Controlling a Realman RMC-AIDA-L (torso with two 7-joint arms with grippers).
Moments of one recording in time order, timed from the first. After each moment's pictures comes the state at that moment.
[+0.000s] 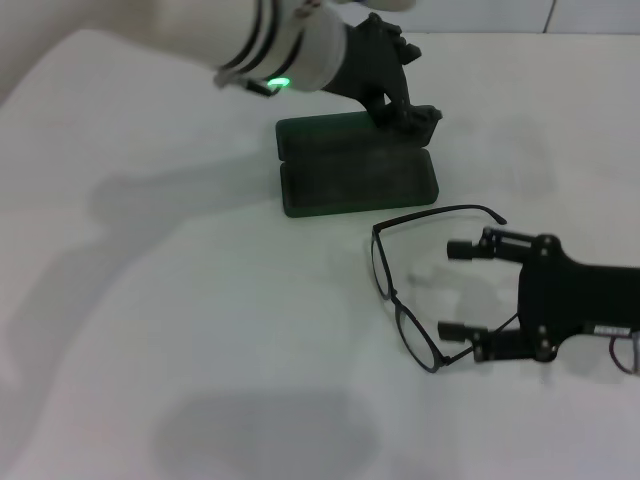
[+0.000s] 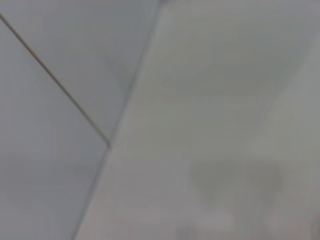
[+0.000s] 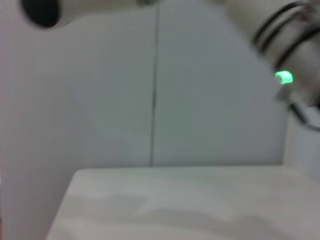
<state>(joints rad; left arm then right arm) -0.76 -2.09 1.55 1.15 2.31 0.96 -2.02 0.48 2.03 -1.15 -0.52 -1.58 -1.59 0.88</state>
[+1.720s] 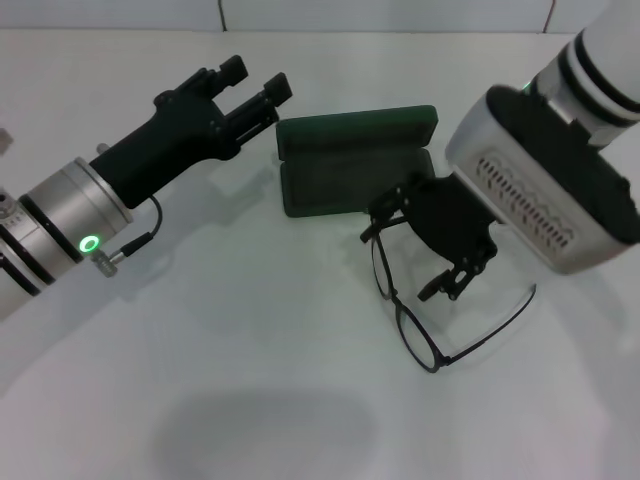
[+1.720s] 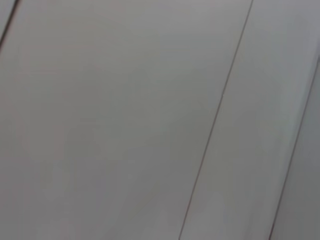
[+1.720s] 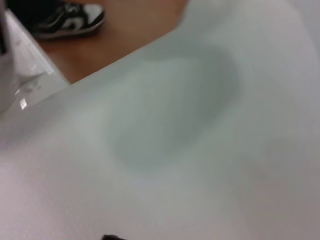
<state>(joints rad) -0.34 -2.09 1.31 0.49 0.85 1.25 -1.05 0.95 2.02 -1.63 -1.09 -2.22 -1.47 1.17</state>
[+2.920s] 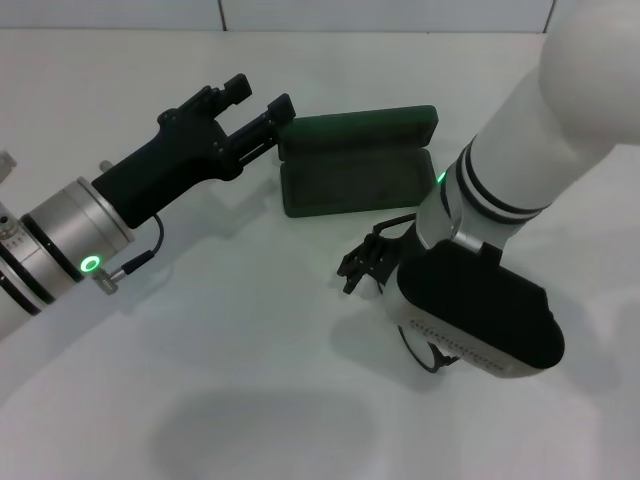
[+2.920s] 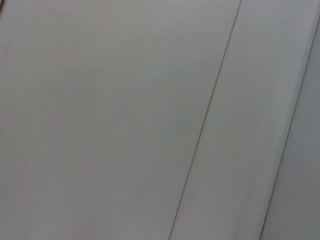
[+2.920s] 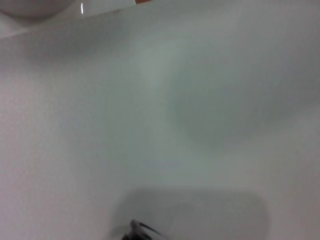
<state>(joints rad) -0.33 -2.09 1.31 0.45 0.85 1.30 -1.01 0.98 2.03 -2.09 -1.12 -2.31 -1.21 1.24</state>
